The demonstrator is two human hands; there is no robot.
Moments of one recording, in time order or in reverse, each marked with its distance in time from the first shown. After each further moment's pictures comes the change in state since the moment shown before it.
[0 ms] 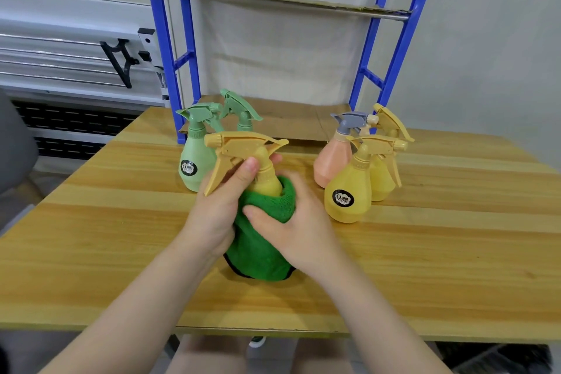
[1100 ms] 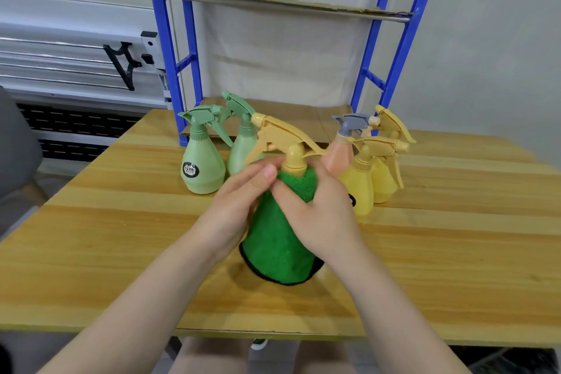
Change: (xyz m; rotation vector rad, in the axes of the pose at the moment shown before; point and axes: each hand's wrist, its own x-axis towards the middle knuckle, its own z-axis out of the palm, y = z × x) left_hand 0.009 -0.007 -0.003 0.107 -0.185 -0.157; right_hand 0.012 -0.015 -0.021 -0.046 0.142 0.003
